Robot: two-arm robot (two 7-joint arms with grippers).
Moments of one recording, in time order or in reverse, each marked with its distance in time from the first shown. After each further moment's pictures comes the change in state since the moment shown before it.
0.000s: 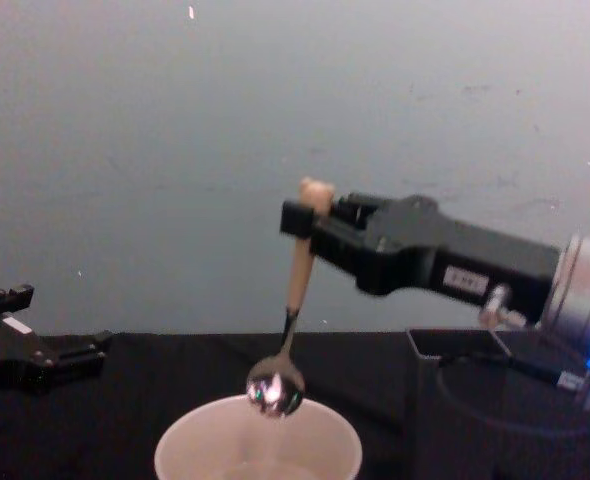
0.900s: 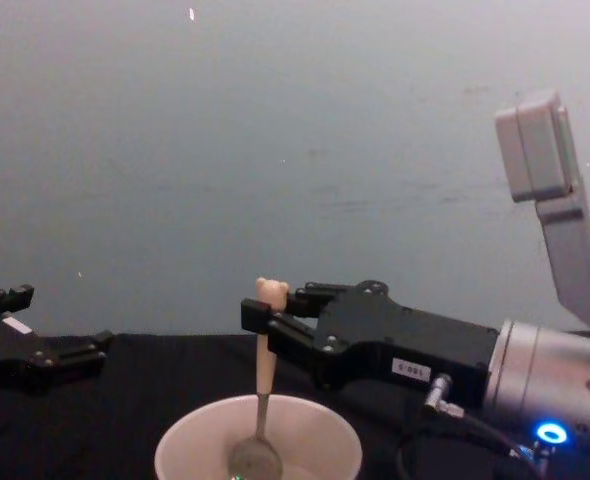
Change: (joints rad) left arm 0.000 0.000 0.000 0.000 0.000 0.000 0.000; right arm 0.043 -0.081 -0.049 0.188 -0.091 -0.063 0.013
